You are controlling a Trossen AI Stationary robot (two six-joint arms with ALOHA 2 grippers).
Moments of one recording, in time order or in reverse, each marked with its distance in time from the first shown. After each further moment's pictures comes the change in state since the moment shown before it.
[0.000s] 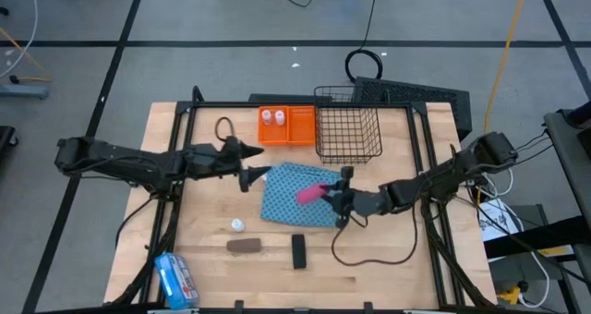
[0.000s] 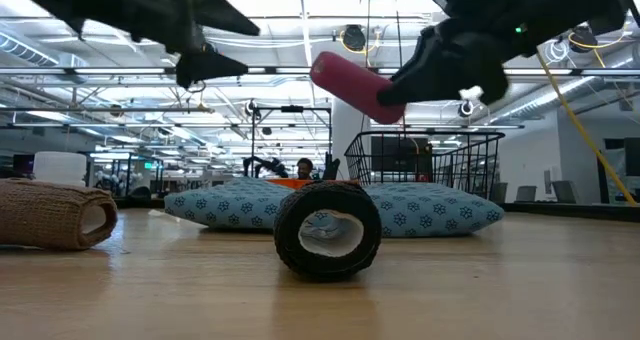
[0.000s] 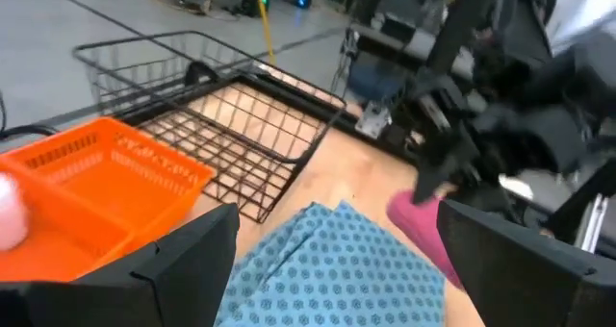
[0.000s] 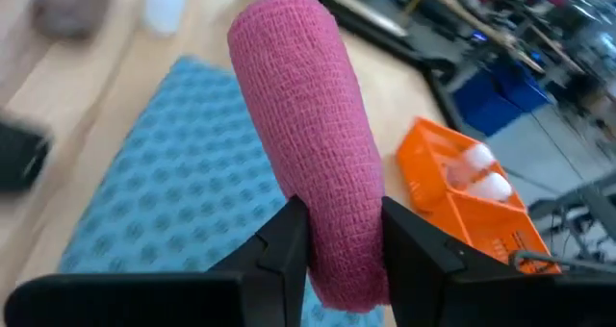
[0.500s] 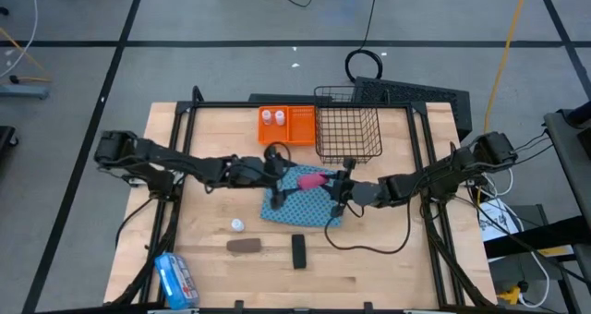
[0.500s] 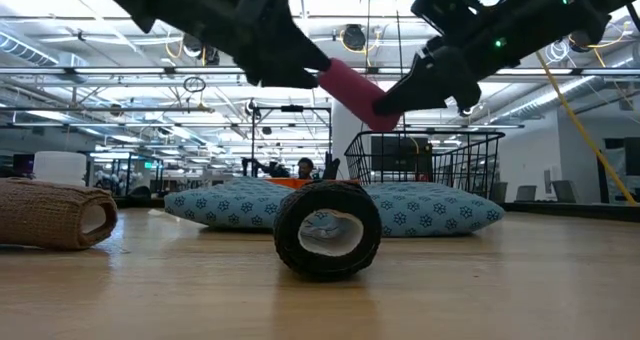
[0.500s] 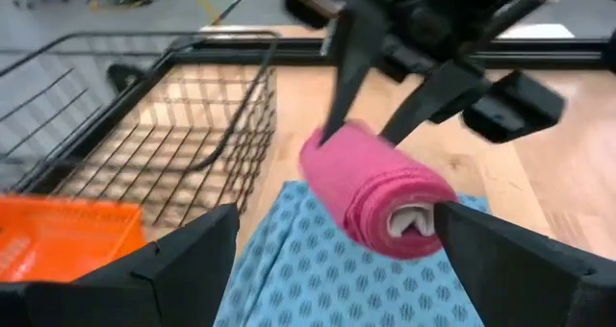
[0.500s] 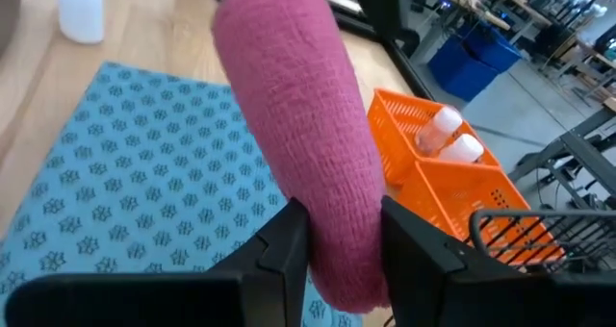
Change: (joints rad) left arm -0.080 0.484 0.308 -0.005 0.022 0.364; right arm -0.084 0.000 -0.023 0.058 0.018 0.087
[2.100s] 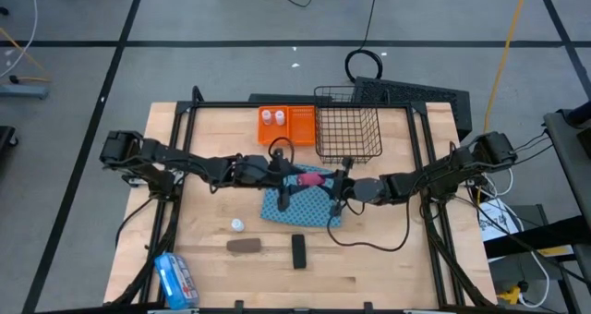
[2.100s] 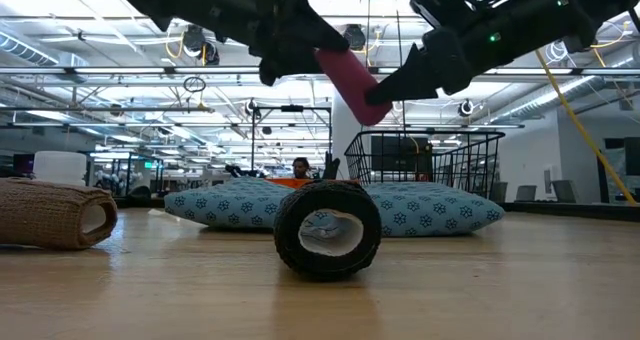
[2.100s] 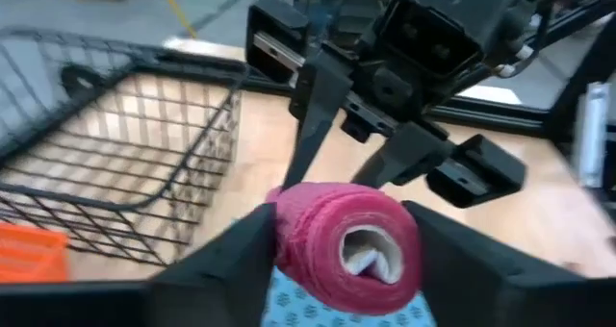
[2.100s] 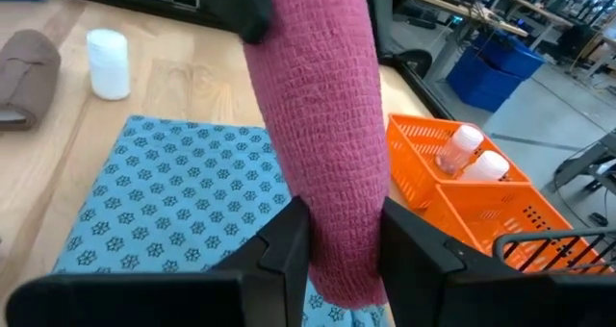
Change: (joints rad) left arm 0.017 0.047 0.057 0.062 0.085 -0.157; right arm -0.009 0.003 -0.025 0.112 -0.090 0.042
